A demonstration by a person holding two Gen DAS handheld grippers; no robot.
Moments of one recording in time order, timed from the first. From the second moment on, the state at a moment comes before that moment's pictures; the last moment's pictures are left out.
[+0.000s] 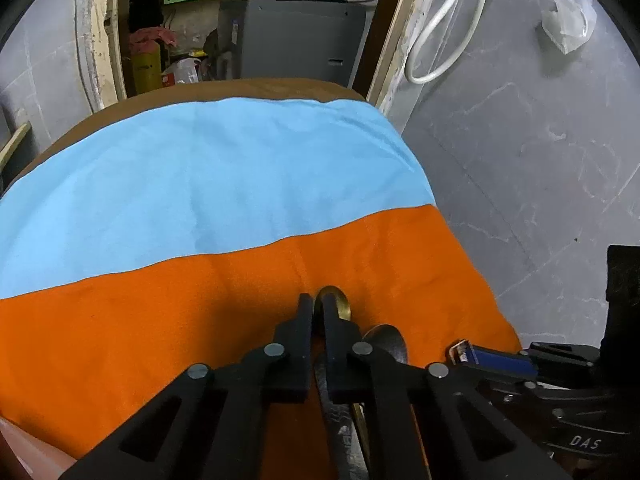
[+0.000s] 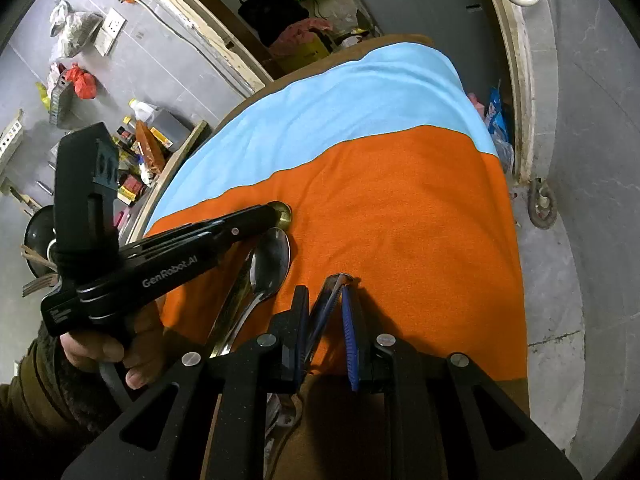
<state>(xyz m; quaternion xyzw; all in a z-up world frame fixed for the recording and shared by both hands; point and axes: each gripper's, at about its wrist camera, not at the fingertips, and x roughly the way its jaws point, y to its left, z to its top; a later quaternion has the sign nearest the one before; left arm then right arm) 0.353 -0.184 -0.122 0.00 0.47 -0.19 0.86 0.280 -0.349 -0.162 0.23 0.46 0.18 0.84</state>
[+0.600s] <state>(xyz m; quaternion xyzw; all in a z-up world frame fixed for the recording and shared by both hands) 0.270 -0.145 -0.080 -0.03 0.38 -0.13 0.92 0.289 -0.316 -0.142 0.11 0.53 0.10 0.83</state>
